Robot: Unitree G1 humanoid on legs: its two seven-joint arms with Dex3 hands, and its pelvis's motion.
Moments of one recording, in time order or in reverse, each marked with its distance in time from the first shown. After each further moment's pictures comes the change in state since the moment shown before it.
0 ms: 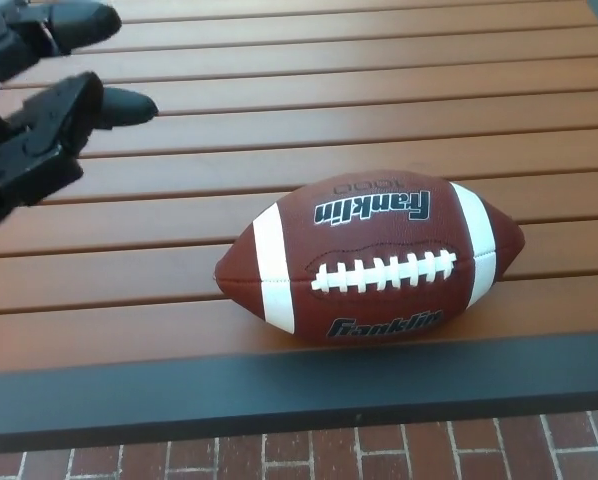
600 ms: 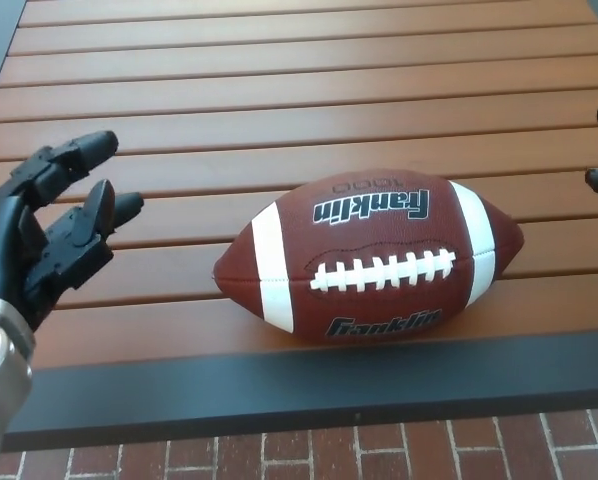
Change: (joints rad) left_arm 0.072 -0.144 -0.059 0.174 0.244 0.020 0.073; right_arm 0.021 0.087 0.027 0.132 -0.135 0.116 -0.036
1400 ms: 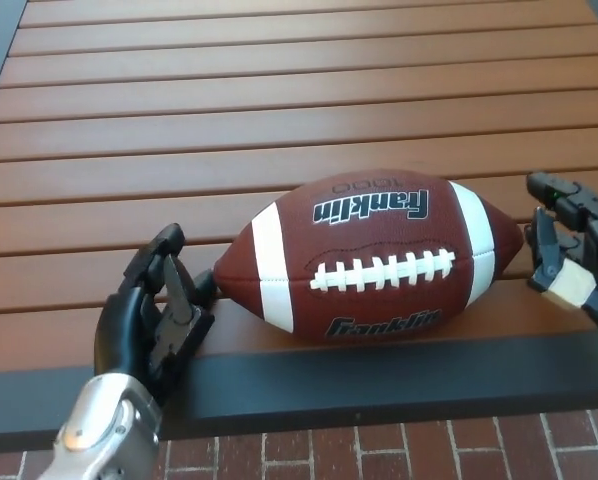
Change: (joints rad) left_arm 0.112 -0.394 -0.048 0.147 0.093 -0.144 -0.057; right_arm 0.013 0.120 0.087 0.201 0.006 -0.055 0.184
